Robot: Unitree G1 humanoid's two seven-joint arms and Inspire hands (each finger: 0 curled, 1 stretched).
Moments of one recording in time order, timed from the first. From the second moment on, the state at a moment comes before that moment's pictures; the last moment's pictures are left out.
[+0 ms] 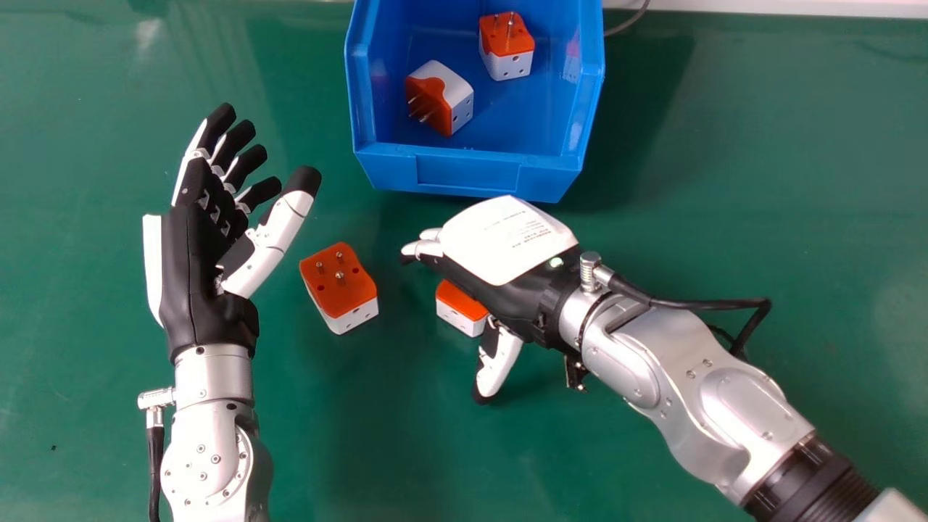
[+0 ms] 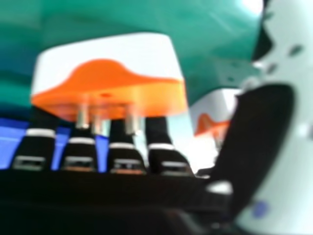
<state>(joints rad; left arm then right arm) -0.20 0.07 0.22 0.57 -0.10 -0.60 0.02 -0.52 -0.30 0.66 0.29 -0.99 -0.01 0.24</state>
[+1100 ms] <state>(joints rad) -0.20 0.07 0.22 0.56 -0.10 -0.60 0.03 -0.53 -0.28 0.66 0.32 -1.03 -0.03 0.09</state>
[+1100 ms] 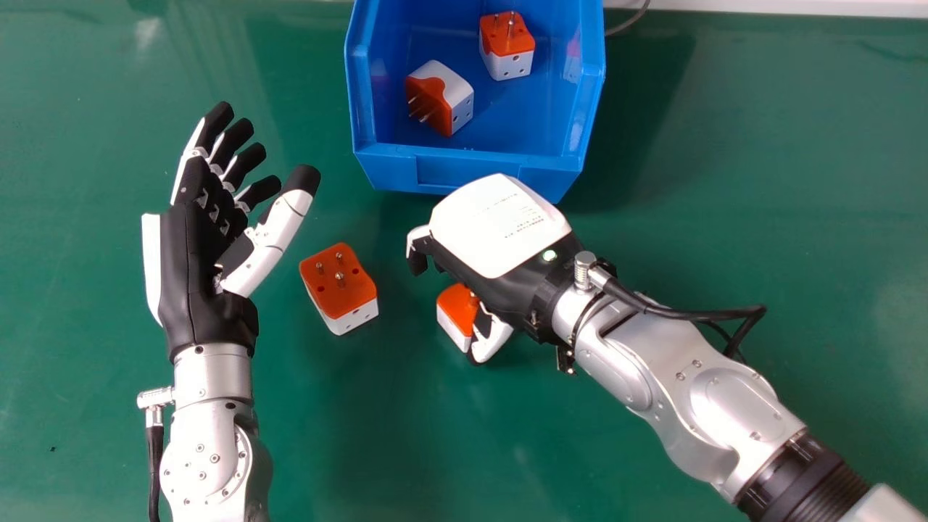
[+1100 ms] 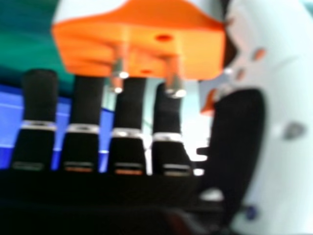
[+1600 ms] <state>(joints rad) -0.20 0.07 0.22 0.56 -0.10 -0.60 0.02 -0.53 -0.28 0.65 0.32 -1.02 -0.04 0.07</state>
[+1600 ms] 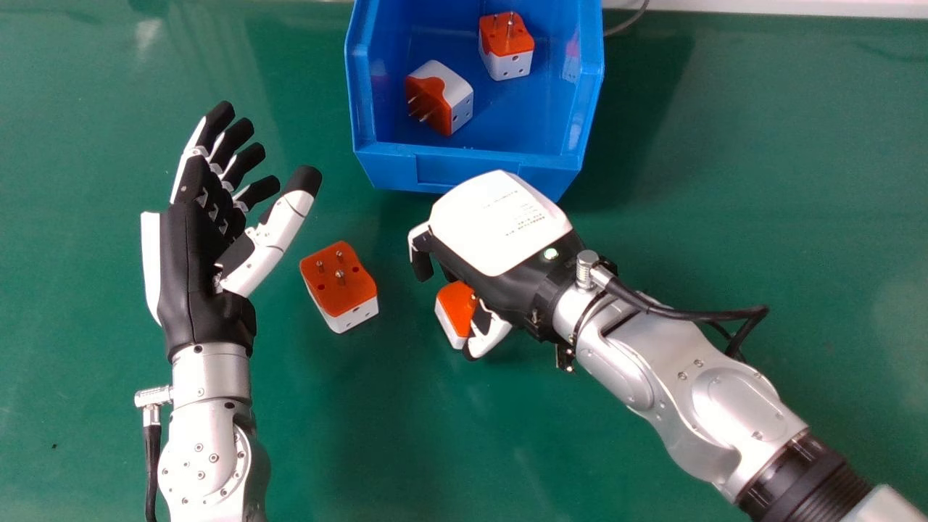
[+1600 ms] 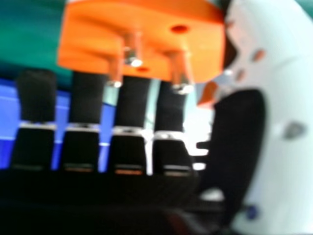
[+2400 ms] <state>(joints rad) -0.20 0.07 0.22 0.55 -0.12 -0.59 0.01 -0.53 -0.29 0.63 0.24 -1.01 -0.02 0.11</state>
